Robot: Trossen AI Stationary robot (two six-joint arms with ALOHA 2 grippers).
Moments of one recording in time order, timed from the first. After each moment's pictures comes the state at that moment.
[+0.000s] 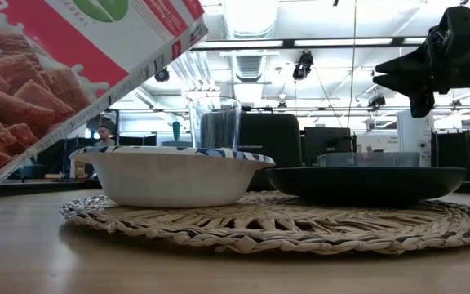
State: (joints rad) left arm -0.84 1.66 1.74 -1.57 -0.06 -1.61; right arm -0.12 0.04 0.02 0.08 0.16 0.34
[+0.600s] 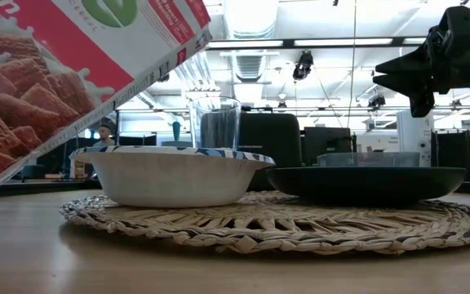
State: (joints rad) left arm -0.85 1.67 1.74 -1.57 -0.17 -1.56; right arm -0.12 0.04 0.02 0.08 0.16 0.34
